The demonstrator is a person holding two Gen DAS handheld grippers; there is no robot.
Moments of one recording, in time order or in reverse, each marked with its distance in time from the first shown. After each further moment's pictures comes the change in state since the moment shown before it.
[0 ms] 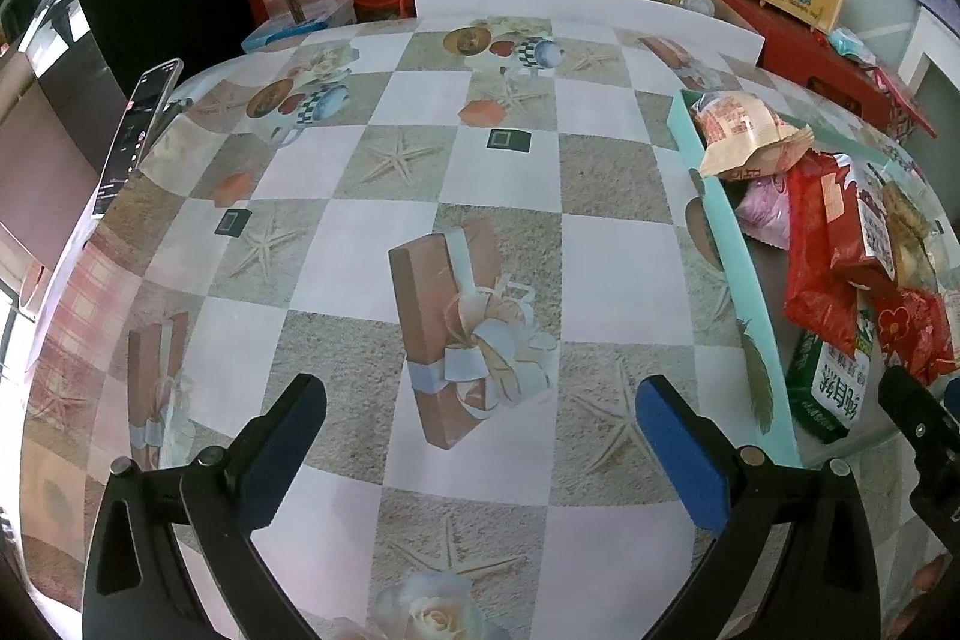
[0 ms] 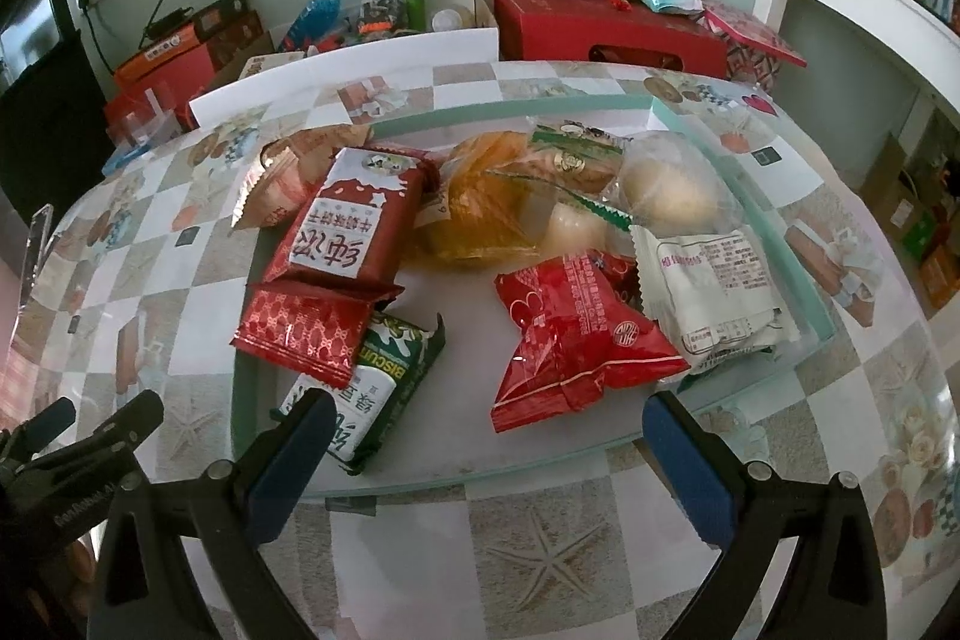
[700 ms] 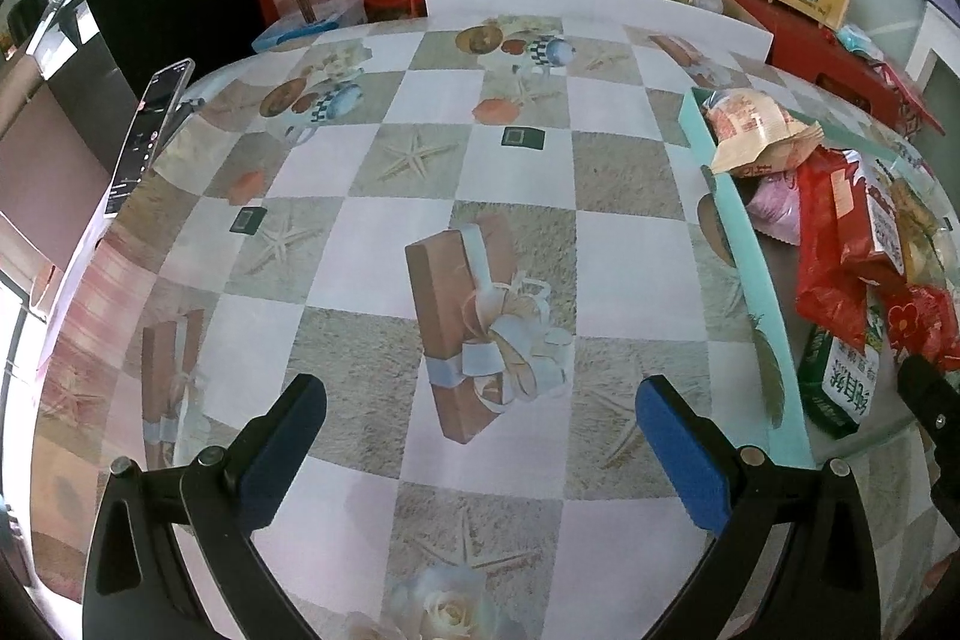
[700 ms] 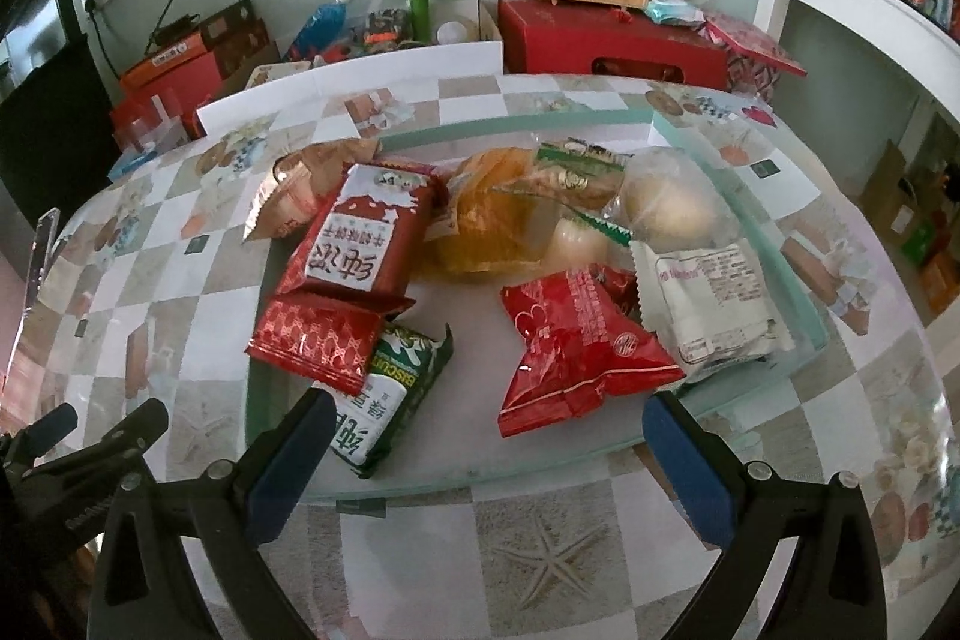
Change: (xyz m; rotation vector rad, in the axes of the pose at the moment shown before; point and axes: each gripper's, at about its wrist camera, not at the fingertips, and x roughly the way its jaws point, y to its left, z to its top) left arm 0.001 0.001 0.000 0.002 0.010 0.034; right arm -0.006 0.002 0.003 -0.005 -0.020 0.007
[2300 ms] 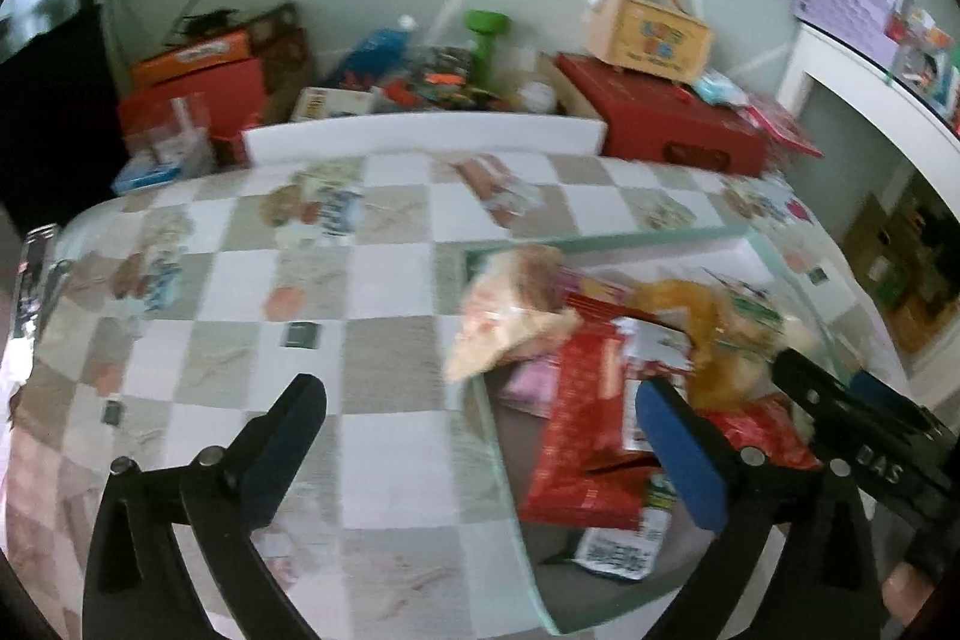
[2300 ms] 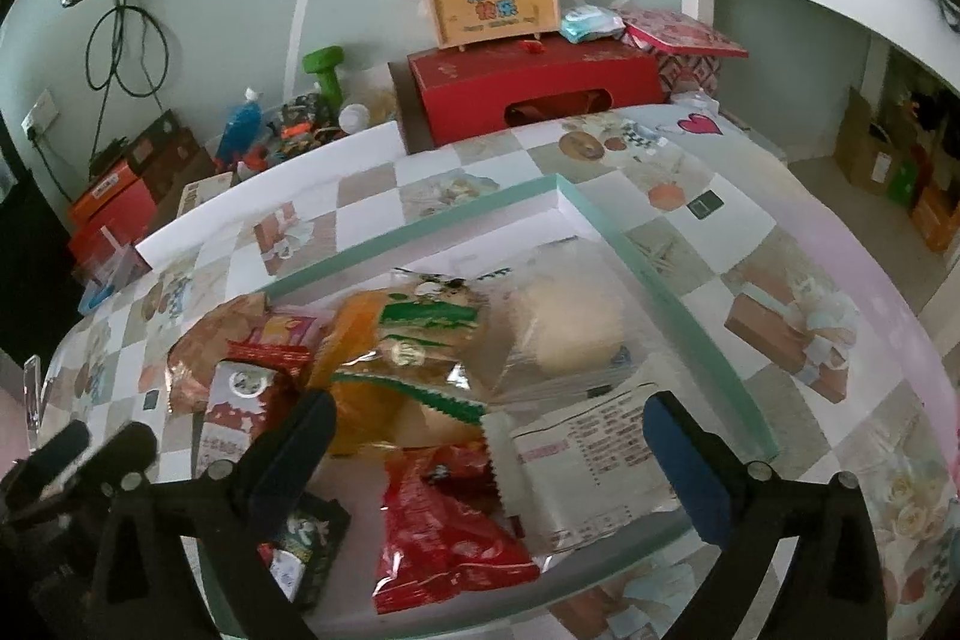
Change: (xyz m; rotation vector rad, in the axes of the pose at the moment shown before) left arm -0.039 -0.076 0.064 0.115 -0.200 -0.258; right arm 0.013 -0.070 0.054 0.193 -0.096 -0.004
